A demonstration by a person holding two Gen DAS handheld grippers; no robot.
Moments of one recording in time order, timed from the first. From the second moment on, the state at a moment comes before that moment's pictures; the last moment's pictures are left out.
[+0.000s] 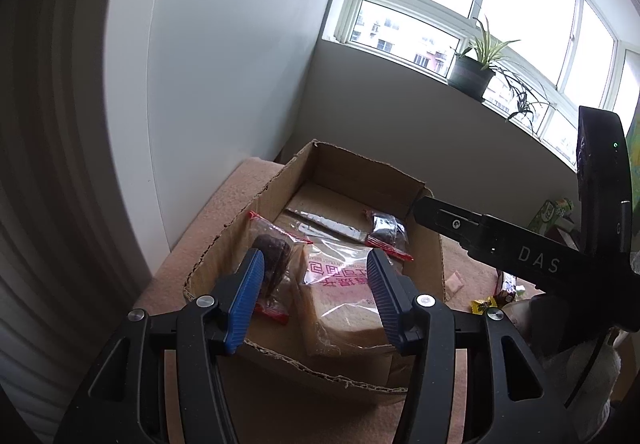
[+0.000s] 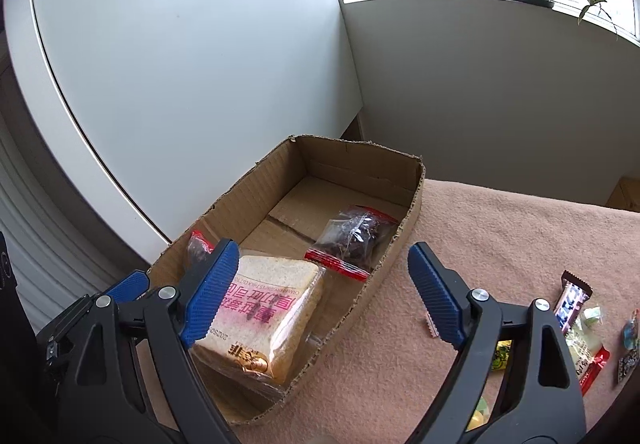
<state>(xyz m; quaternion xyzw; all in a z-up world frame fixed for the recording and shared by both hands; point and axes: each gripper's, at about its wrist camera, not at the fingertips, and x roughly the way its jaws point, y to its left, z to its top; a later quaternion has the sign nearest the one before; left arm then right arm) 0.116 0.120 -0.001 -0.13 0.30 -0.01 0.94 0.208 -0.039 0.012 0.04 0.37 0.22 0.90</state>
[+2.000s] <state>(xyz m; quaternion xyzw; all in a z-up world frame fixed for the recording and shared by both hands) 0.132 -0.060 -0.062 -0.03 0.45 -0.19 0.87 0.091 -0.290 -0.063 0.12 0.47 0.14 0.86</state>
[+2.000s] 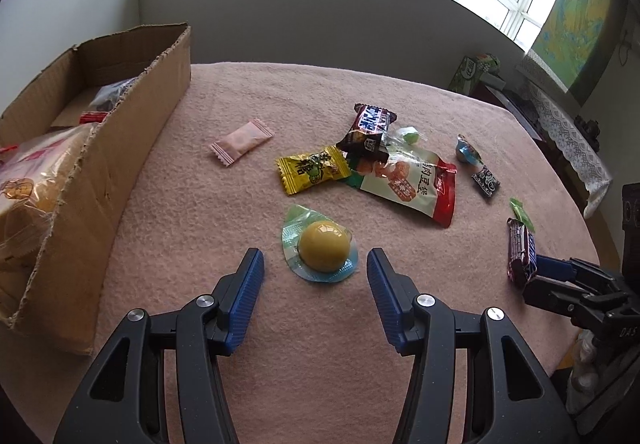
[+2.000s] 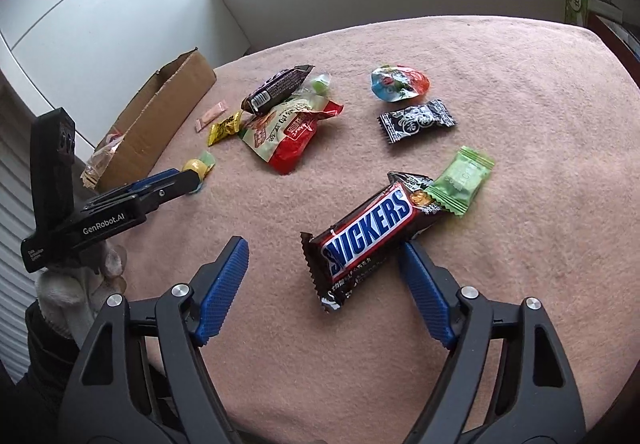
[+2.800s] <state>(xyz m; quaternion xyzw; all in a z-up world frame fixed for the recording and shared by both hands) 0.141 -0.069 -0.062 0.00 0.44 -0.17 0.88 0.110 -0.270 -0.063 0.01 0.46 0.09 0.88</state>
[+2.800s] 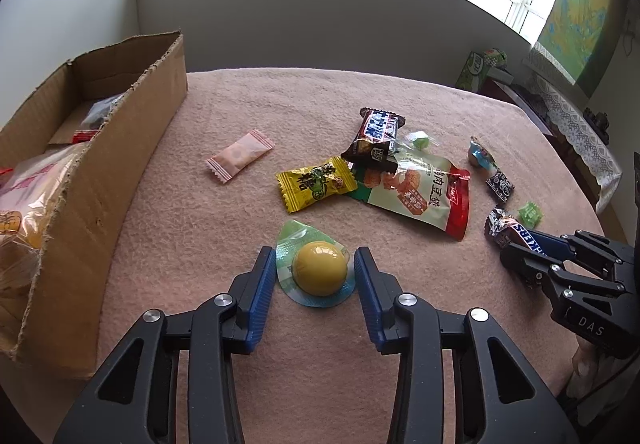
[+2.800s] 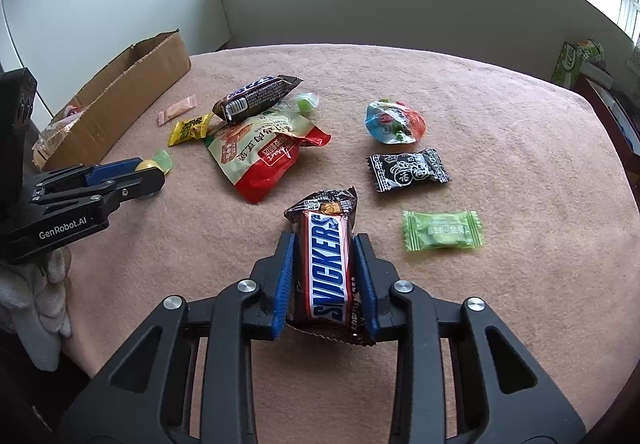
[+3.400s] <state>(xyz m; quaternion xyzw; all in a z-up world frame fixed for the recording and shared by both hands) 0.131 -0.066 -0.054 0.00 0.42 -0.18 0.89 0.101 -0.263 -0.038 0.01 0.42 0.11 0.90</state>
